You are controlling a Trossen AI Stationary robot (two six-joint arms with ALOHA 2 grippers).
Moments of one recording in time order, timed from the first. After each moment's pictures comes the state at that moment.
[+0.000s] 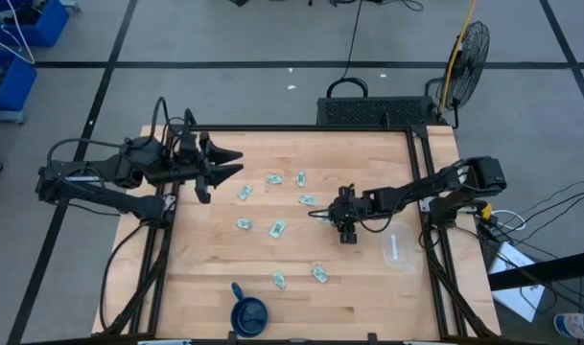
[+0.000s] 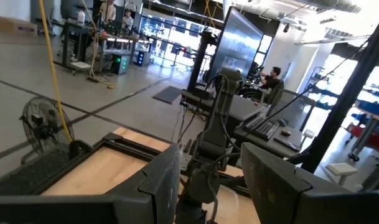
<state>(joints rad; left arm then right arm) -0.01 0.86 0.98 -0.08 -0.14 -0.28 0.03 1.58 0.66 -0.12 0.10 0.00</state>
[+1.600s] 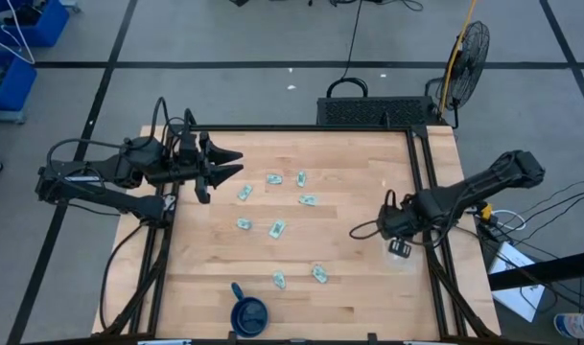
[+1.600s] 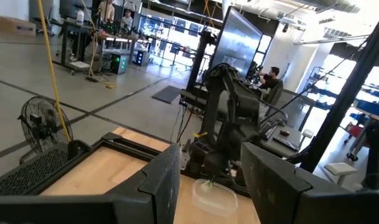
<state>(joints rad) -0.01 0.86 0.98 -0.08 -0.14 -0.29 0.36 1.14 0.82 -1.26 -0.03 0.77</state>
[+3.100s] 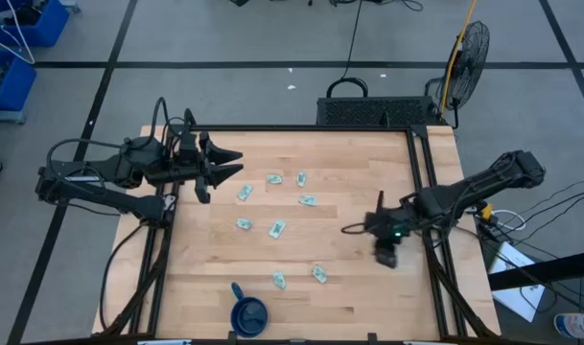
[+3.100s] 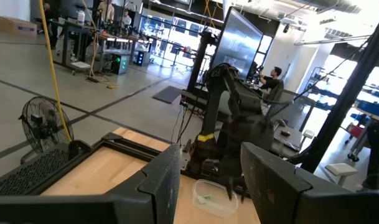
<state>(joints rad) -0.01 0.86 0.98 -0.08 -0.14 -0.29 0.34 1.14 0.86 -0.77 -0.15 0.73</state>
